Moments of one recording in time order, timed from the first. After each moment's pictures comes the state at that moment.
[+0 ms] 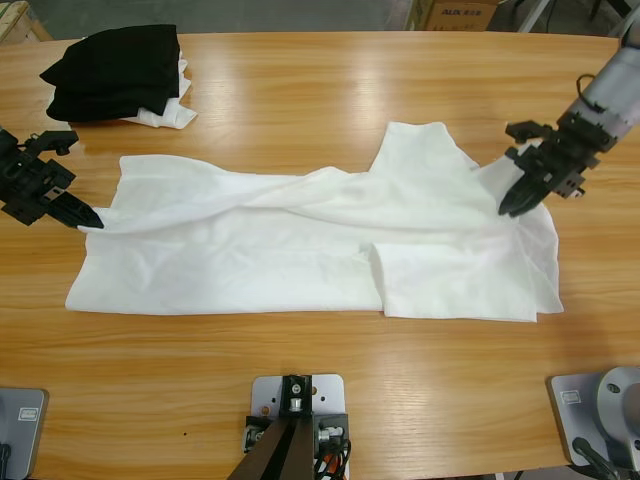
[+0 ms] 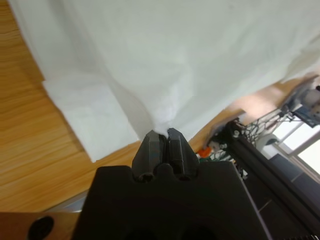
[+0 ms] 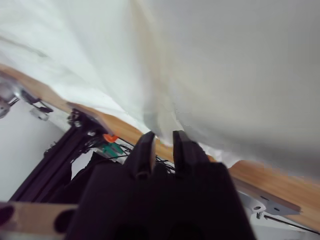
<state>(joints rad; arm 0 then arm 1) -0.06 1.90 -1.19 1.09 -0.53 -0.09 0.01 2.11 -1.28 1.21 0.51 -0.03</state>
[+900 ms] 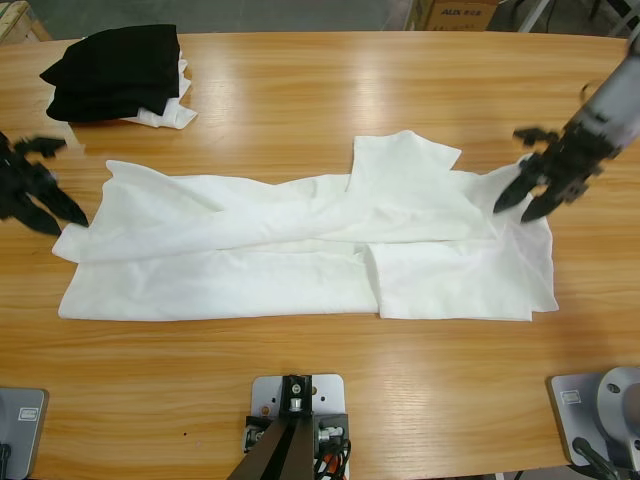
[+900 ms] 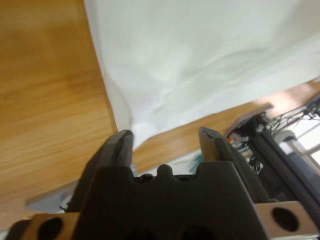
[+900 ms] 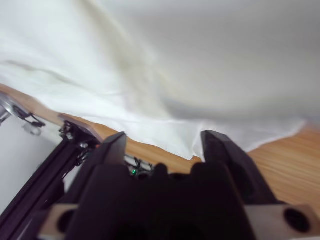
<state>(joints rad) -0.02 1.97 -1.35 1.27 -0.41 -0.02 0.01 2.01 -1.26 1.14 0.48 0.03</state>
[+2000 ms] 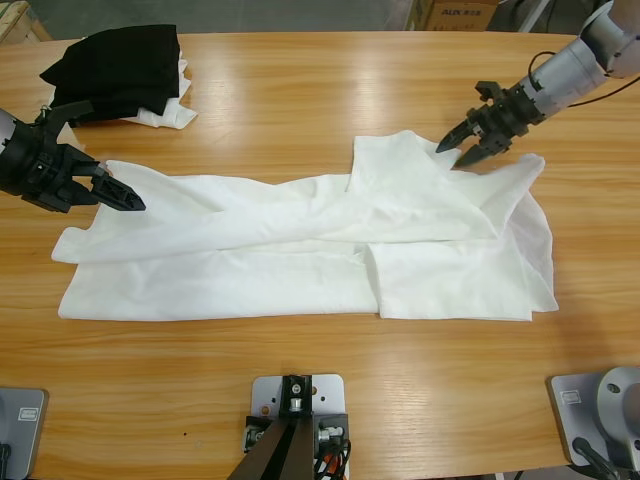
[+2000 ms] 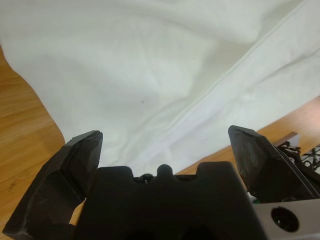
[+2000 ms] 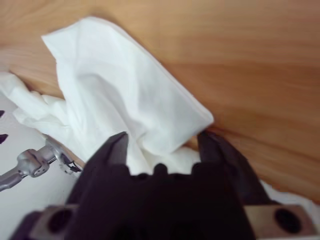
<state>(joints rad) -0.31 1.71 -1.10 0.80 -0.30 -0.14 0.01 2.19 -1.34 0.77 0.66 0.17</state>
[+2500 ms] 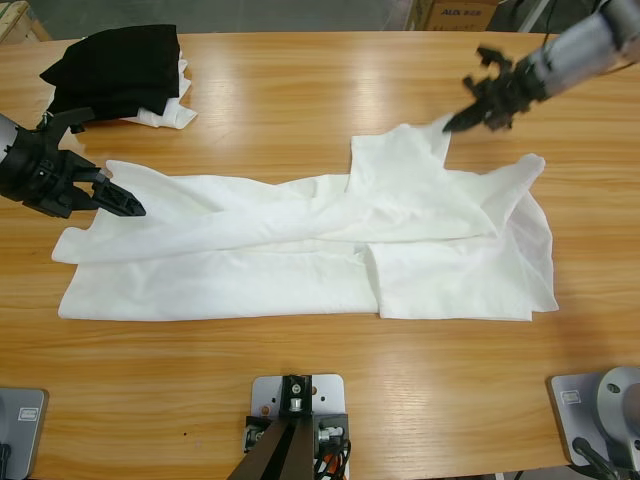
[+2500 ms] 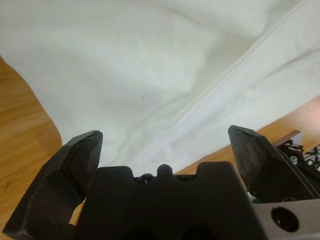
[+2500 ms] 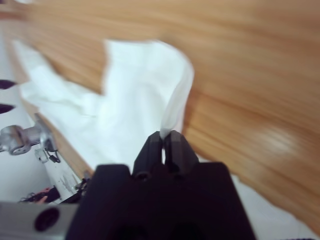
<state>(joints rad) -0.31 1.71 -1.08 0.78 -0.30 -0.14 0.01 2.08 -1.34 0.70 0.74 -0.03</state>
